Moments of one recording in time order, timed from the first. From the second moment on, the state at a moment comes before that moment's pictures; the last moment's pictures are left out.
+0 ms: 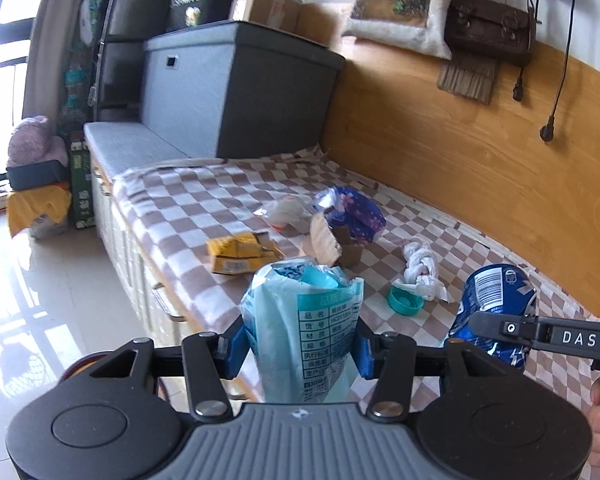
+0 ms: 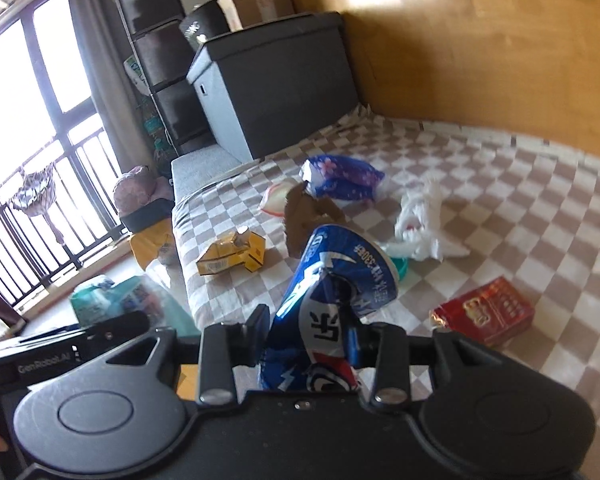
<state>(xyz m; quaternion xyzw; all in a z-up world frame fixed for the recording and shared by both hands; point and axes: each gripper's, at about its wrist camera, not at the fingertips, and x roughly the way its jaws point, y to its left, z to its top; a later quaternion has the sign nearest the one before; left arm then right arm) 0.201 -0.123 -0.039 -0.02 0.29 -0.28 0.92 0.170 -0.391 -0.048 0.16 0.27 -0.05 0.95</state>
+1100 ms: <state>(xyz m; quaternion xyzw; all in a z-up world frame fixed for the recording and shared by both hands) 0.157 0.050 0.008 -0.05 0.27 -0.11 0.95 0.188 -0.200 -0.002 0.05 0.28 0.09 0.96</state>
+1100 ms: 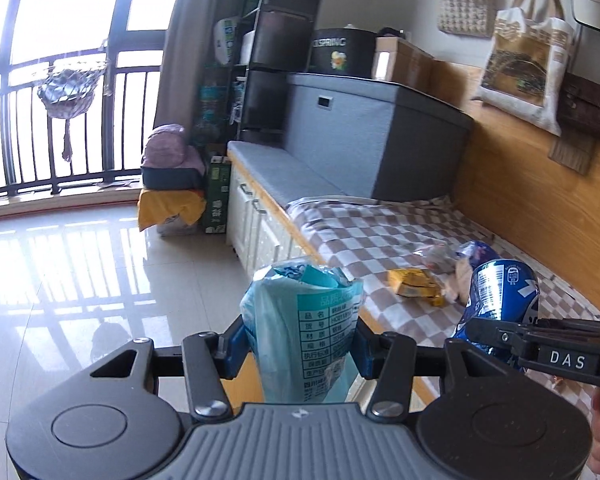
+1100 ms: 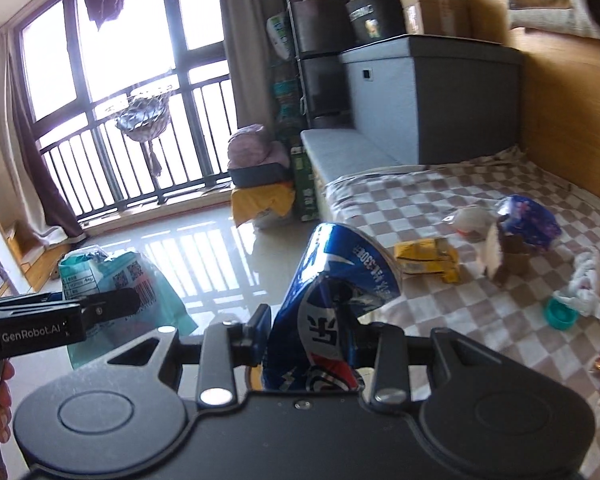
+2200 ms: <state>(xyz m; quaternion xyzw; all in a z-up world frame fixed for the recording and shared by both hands) 0.400 0.067 -0.252 -0.10 0.44 -0.04 0.89 0.465 -0.143 -0.250 0.03 0.44 0.08 0.89</state>
